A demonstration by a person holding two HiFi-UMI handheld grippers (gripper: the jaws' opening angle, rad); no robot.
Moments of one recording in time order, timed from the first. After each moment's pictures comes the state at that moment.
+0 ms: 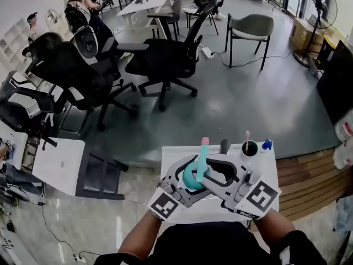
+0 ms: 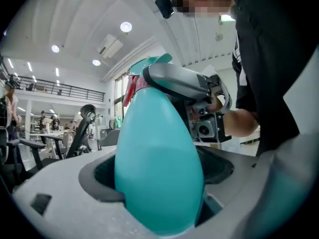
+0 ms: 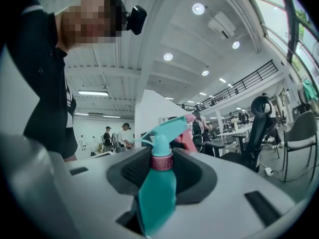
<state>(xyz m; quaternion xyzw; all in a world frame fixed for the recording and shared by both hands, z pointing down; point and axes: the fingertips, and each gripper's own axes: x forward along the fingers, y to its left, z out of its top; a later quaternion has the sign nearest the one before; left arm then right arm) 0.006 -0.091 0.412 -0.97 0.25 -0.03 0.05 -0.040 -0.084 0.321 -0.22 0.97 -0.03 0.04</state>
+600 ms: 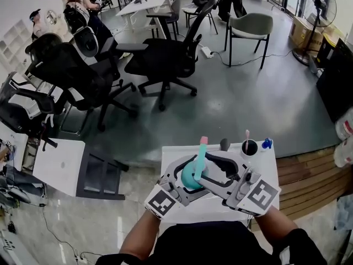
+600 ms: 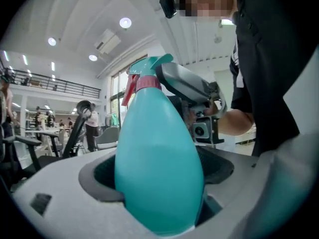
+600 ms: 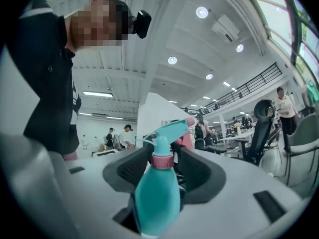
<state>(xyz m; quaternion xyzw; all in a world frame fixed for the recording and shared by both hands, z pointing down) 0.004 -0.090 0.422 -0.97 0.22 -0.05 0.03 -0.034 -0.082 0.326 -0.20 0.98 -0.02 0.05</state>
